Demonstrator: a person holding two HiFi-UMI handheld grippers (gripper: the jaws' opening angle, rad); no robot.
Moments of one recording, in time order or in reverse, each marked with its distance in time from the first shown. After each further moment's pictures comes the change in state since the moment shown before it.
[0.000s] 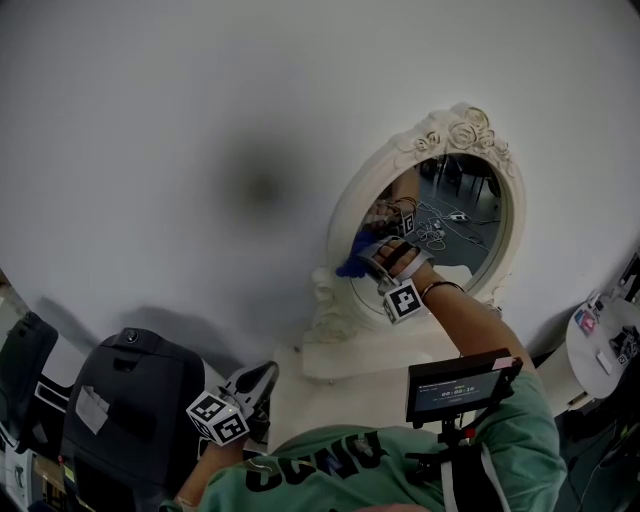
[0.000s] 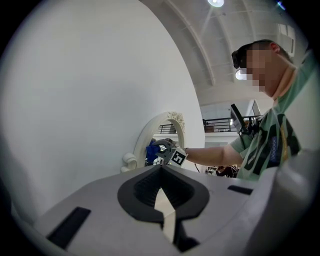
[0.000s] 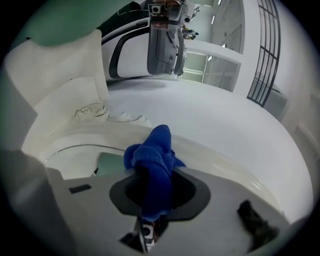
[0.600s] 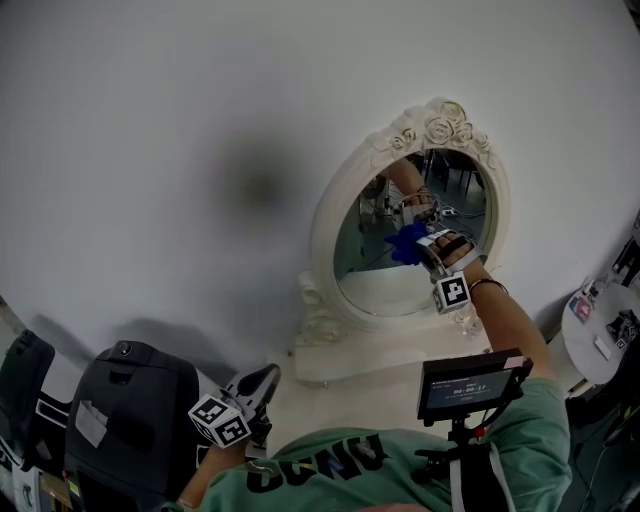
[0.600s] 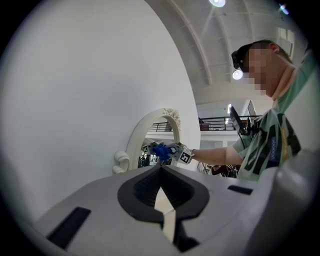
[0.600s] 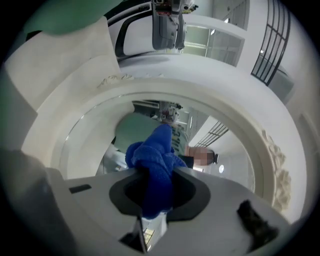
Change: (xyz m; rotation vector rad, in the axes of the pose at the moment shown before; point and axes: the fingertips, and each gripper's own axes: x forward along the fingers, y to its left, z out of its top) left arm 0.020 -0.009 -0.006 0.002 0.025 -0.054; right arm -0.090 0.049 -0.150 0.054 0.267 0.047
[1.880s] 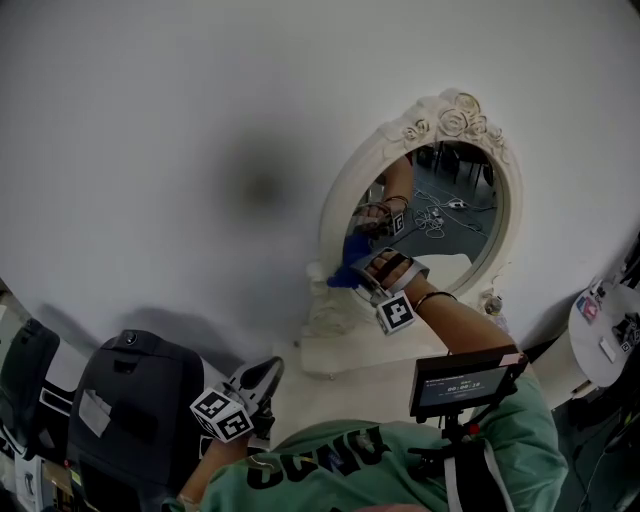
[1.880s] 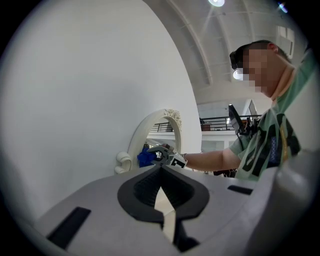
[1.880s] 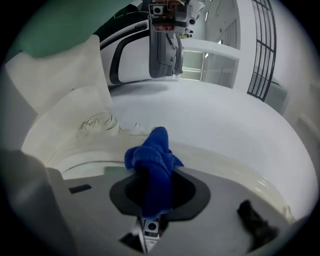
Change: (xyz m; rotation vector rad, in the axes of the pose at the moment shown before) left arm -0.004 -0.001 0.004 0.003 -0.006 0.018; right arm 0.034 -0.008 0.194 -0.012 -0.271 -0.027
